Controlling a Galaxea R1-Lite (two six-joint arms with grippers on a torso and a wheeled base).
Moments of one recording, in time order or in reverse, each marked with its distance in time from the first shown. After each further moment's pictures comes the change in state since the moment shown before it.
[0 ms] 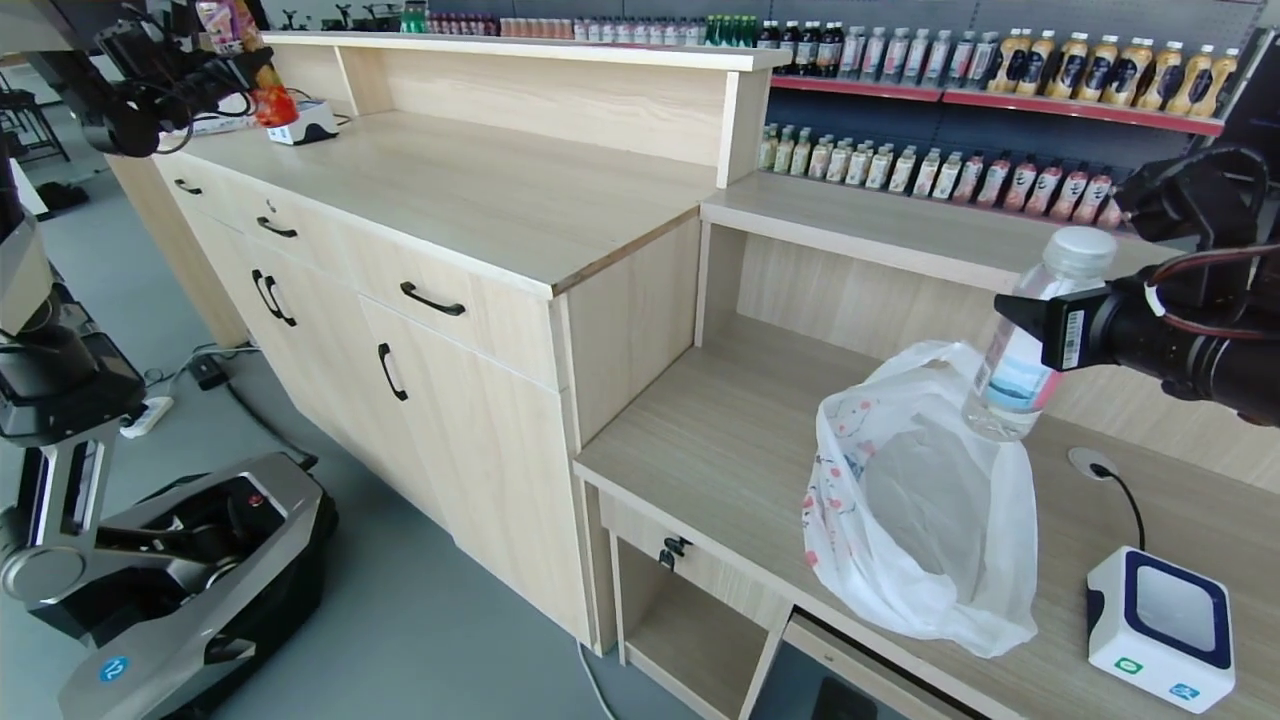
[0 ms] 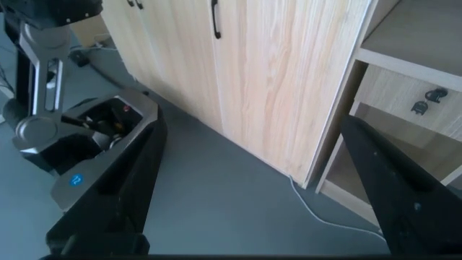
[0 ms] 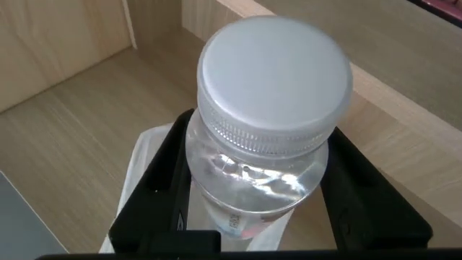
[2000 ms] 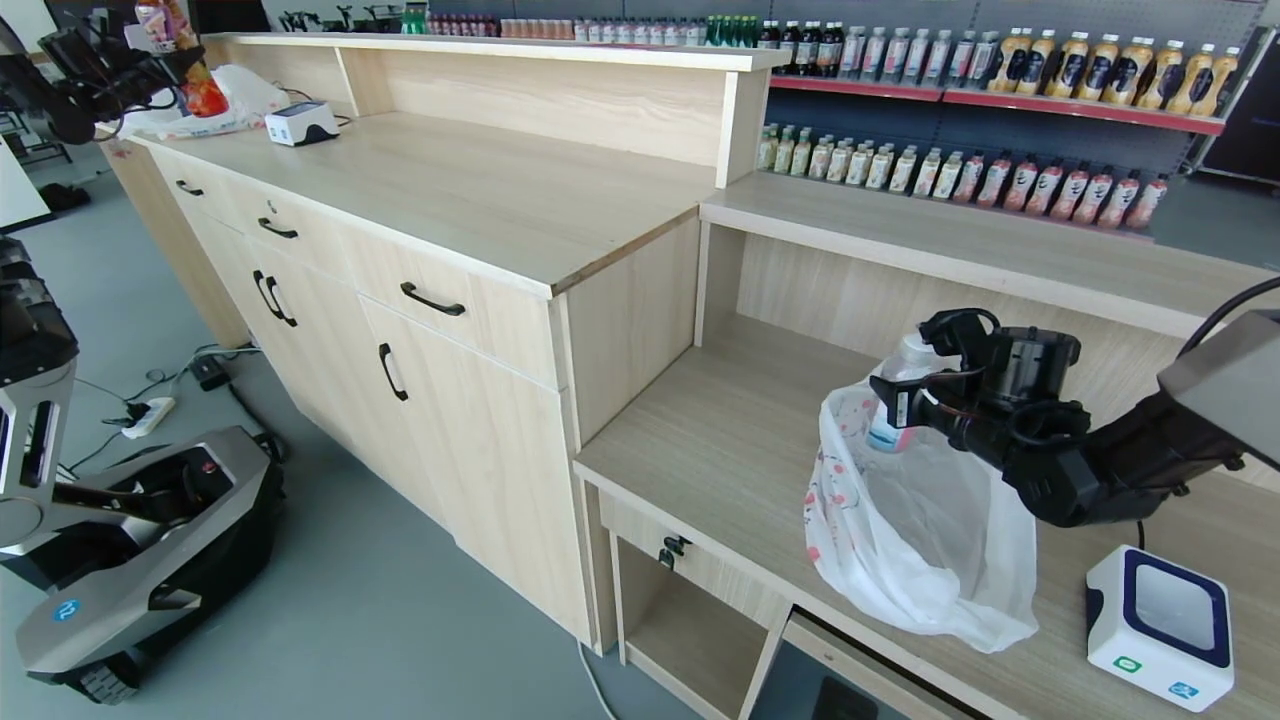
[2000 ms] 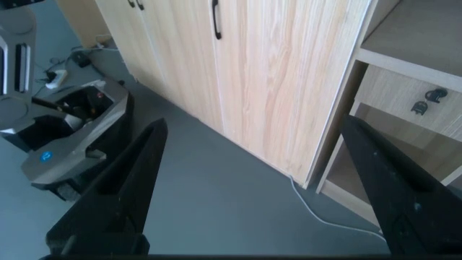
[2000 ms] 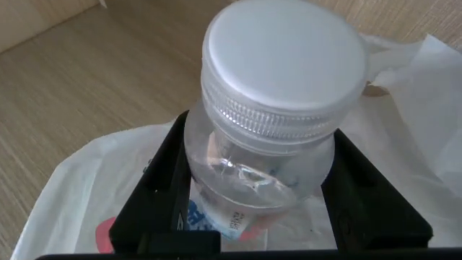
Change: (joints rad) left arm 0.001 0.000 0.000 0.000 0.000 0.000; right arm -0.046 0.683 -0.129 -0.467 0.088 0.084
